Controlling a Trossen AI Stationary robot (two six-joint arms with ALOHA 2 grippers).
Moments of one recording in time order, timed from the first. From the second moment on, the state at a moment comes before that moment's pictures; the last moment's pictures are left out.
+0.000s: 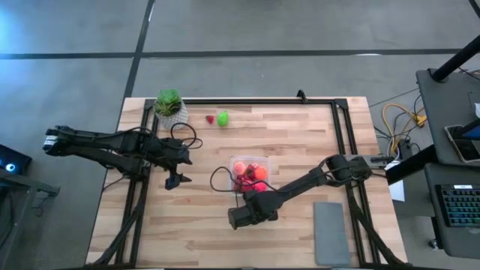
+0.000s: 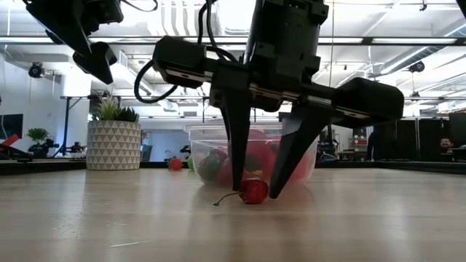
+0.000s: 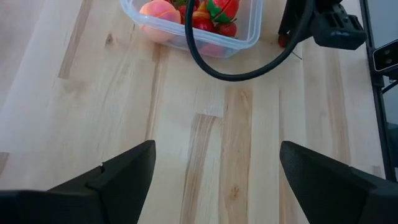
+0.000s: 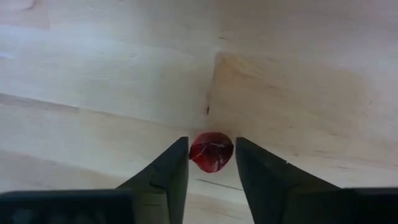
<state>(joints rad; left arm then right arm) -0.07 0.87 0.79 -0.79 0.07 -0.27 0.39 2.27 1.79 -0.85 0.03 1.85</state>
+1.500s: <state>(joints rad) -0.07 0.88 0.78 -0.77 0.07 -0.28 0.17 2.25 2.08 -1.47 0.30 1.29</state>
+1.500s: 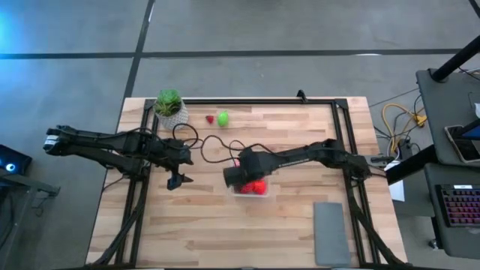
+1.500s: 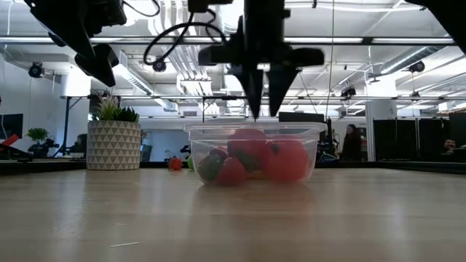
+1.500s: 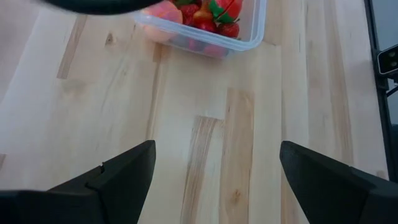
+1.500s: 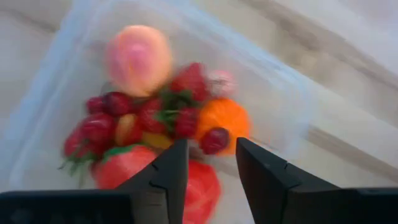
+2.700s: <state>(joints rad) 0.13 1.01 0.91 -0.35 -0.16 -0.39 0.10 1.01 1.01 -0.42 -0.01 0.51</state>
